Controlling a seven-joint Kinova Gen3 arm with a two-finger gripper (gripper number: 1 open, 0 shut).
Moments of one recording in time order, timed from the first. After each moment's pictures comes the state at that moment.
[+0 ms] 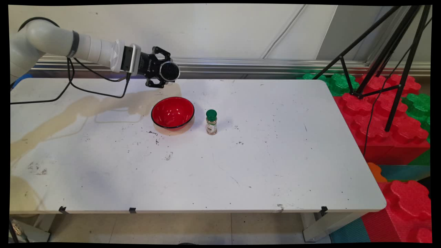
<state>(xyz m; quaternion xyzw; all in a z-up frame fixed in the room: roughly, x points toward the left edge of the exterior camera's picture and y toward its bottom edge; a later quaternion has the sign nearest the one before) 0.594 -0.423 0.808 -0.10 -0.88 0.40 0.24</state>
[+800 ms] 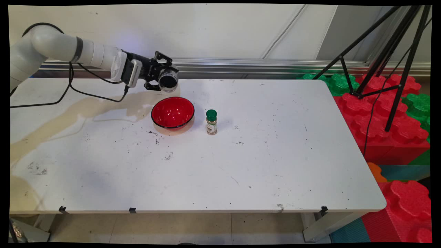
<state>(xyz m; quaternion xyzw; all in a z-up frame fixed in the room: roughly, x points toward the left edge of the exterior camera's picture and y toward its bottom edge) 0.594 -0.424 0.792 -0.22 -0.86 0.43 0.17</state>
